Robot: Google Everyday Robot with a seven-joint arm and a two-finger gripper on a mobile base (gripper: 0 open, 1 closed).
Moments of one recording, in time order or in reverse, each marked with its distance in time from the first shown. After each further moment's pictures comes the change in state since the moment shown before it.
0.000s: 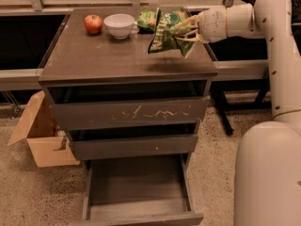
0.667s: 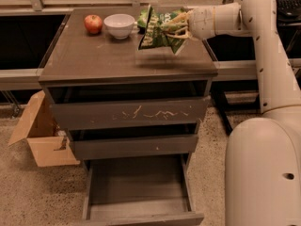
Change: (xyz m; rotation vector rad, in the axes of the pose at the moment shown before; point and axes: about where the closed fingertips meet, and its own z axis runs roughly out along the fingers) arm 0.006 -0.014 0.023 0.028 0.012 0.026
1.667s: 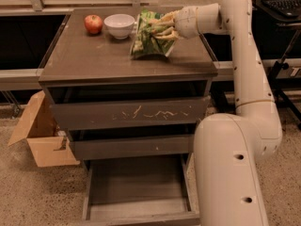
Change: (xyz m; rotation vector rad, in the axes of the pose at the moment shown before) arm 0.025 -0.014 0.056 0.001 0.040 0.119
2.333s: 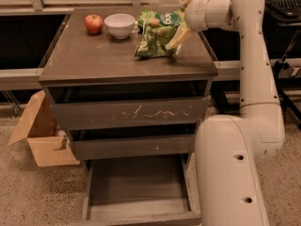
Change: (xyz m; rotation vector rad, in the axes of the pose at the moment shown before) arm 0.011 -0.033 -0.034 0.123 0.052 0.012
